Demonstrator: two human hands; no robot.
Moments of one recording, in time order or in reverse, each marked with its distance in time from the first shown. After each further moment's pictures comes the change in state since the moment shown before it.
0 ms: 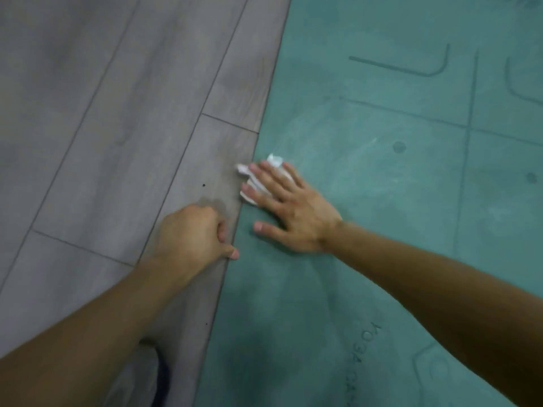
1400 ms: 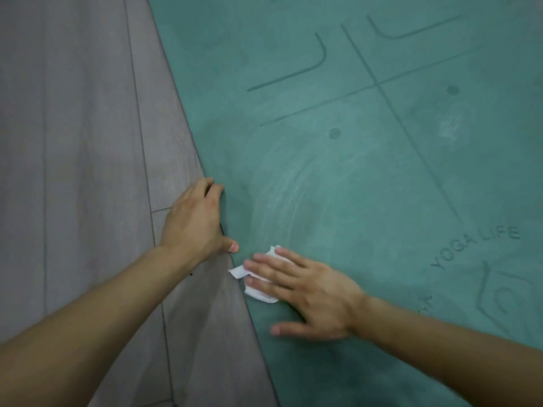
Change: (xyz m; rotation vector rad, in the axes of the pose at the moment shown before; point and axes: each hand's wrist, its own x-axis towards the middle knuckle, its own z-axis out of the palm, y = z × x) left_hand 0.107 0.057 -0.078 0.317 0.121 0.584; right_hand -0.049 -0.085 0.034 0.162 0.137 0.256
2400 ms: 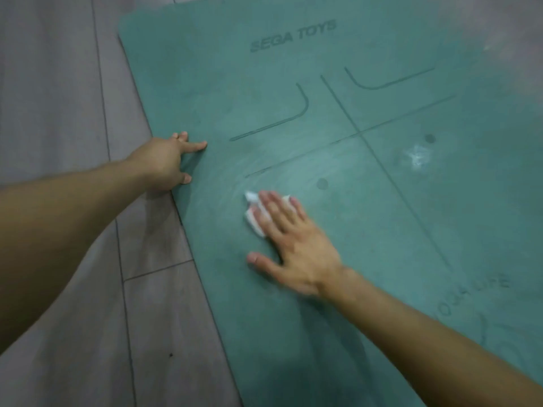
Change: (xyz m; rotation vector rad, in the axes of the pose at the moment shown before) left_hand 0.207 -0.062 -0.083 0.087 -0.094 0.121; right_hand 0.080 0.104 -0.054 -0.004 0.145 0.564
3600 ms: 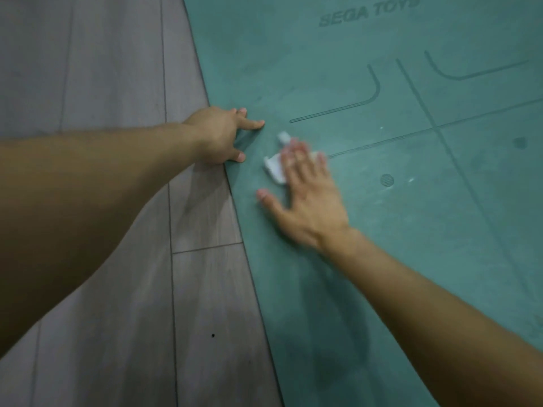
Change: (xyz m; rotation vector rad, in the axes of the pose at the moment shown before) left_hand -0.007 -0.005 -0.010 0.104 -0.008 0.092; right_hand 0.095 -0.036 -0.001 -0.003 0.045 0.092
